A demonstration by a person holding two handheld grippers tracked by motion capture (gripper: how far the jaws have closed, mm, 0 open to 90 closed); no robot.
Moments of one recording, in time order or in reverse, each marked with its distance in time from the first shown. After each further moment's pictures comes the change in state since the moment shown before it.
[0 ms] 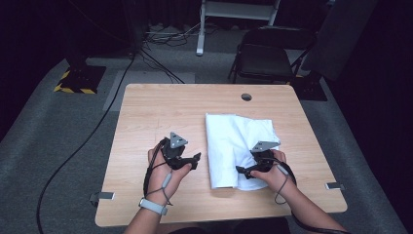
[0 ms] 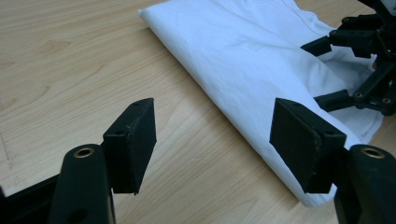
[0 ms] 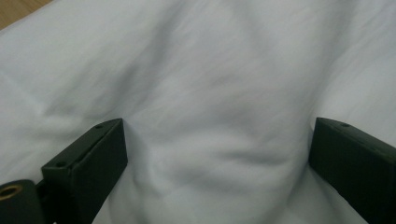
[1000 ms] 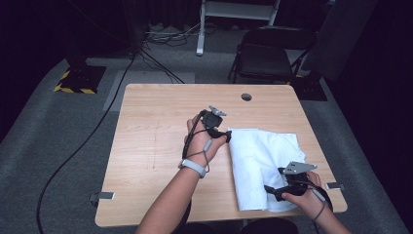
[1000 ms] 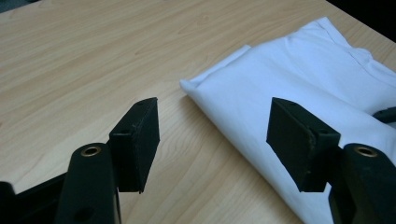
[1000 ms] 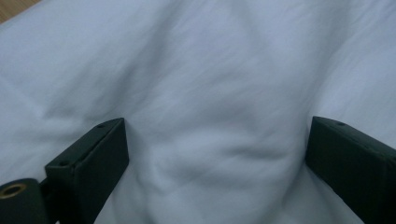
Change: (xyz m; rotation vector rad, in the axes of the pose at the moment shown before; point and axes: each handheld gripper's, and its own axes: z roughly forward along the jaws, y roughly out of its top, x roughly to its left) left arm -0.036 0.088 0.075 0.081 -0.040 0.066; right arm -0.001 -0.079 -0.081 0.018 -0.044 0.016
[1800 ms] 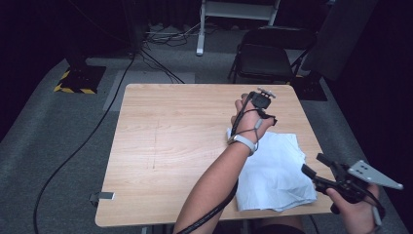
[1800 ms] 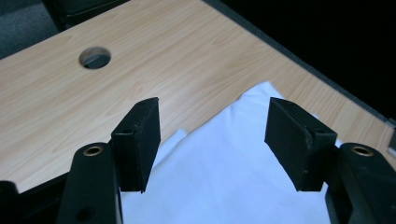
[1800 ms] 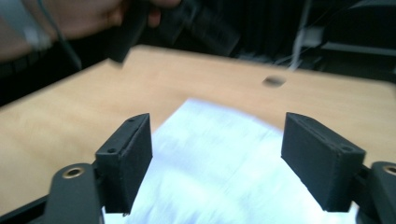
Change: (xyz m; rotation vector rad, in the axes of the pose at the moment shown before) left arm -0.069 0.102 0.066 0.002 -0.070 0.059; right arm 0.014 0.021 -0.137 -0.503 -0.148 0.160
